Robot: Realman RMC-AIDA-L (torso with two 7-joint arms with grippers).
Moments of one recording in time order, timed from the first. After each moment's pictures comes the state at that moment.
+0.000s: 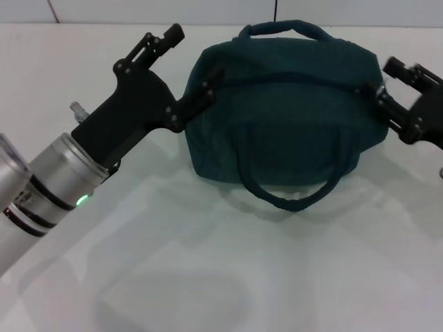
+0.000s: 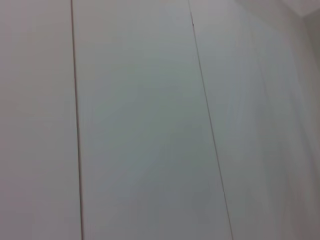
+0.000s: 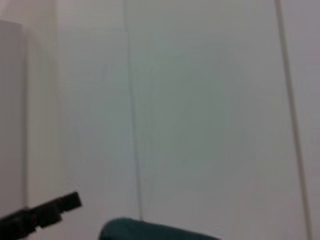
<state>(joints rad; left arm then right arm) -0.44 -2.09 1.74 0.23 0.30 1.53 -0.38 0.39 2.01 -1.38 -0.33 -0.72 -1.42 0.73</state>
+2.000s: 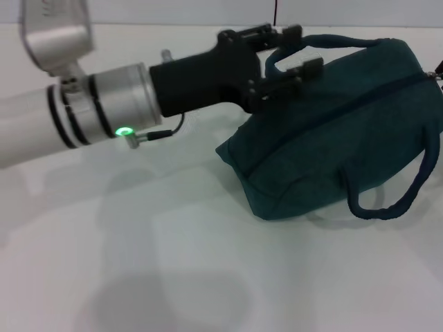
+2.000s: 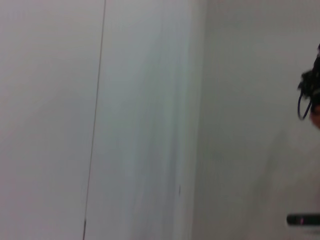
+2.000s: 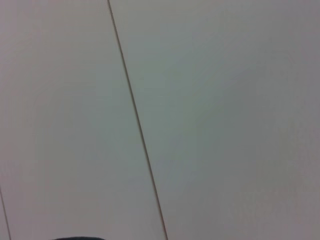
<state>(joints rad) -0.57 -2.00 1.66 0.62 0.83 1.28 -1.10 0.37 2.01 -1.15 -0.24 -0.68 -1.33 0.78</state>
